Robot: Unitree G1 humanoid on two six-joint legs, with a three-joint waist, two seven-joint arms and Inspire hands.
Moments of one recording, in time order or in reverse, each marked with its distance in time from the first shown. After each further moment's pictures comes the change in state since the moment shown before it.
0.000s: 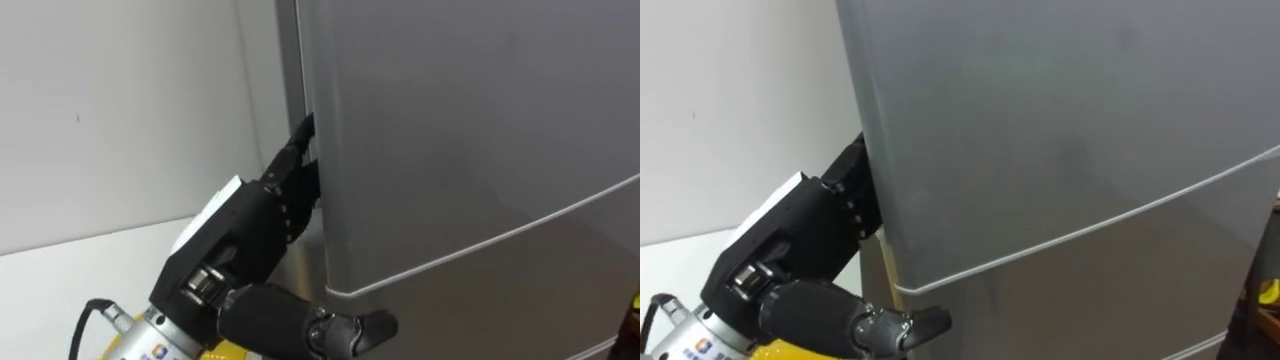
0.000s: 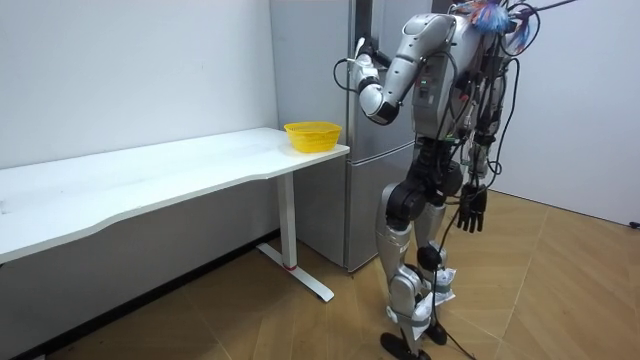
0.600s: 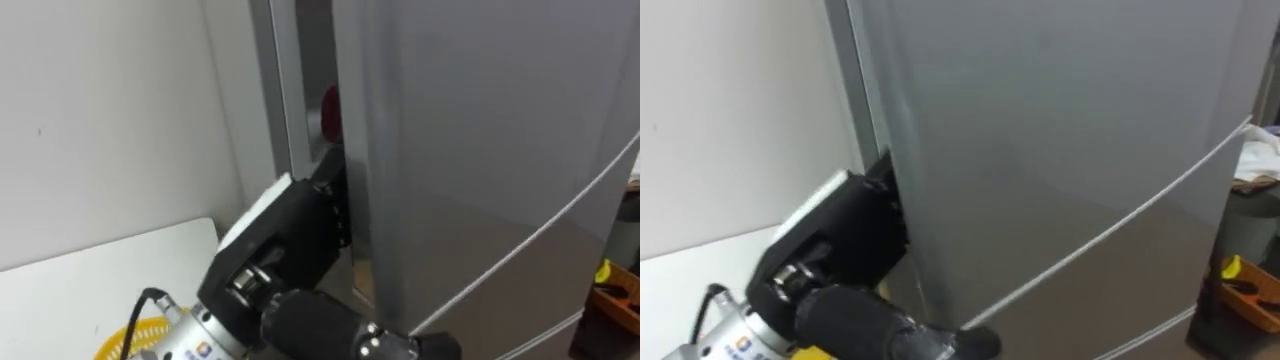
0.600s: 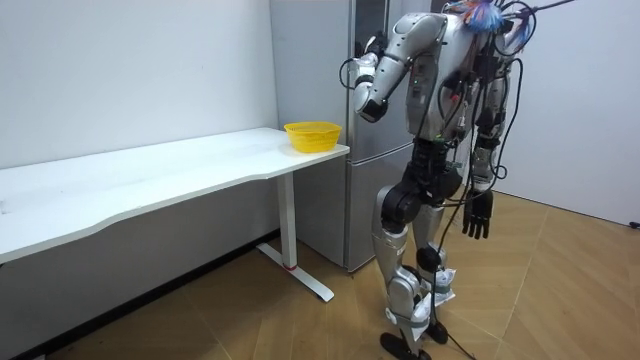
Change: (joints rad) left arm -0.090 -0.023 -0.132 0.038 -0.101 -0.010 -0.023; right arm 0.010 -0.019 -0.011 0.000 0.010 0.005 -0.002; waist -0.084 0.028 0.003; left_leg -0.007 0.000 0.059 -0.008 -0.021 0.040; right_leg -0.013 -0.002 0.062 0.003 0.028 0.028
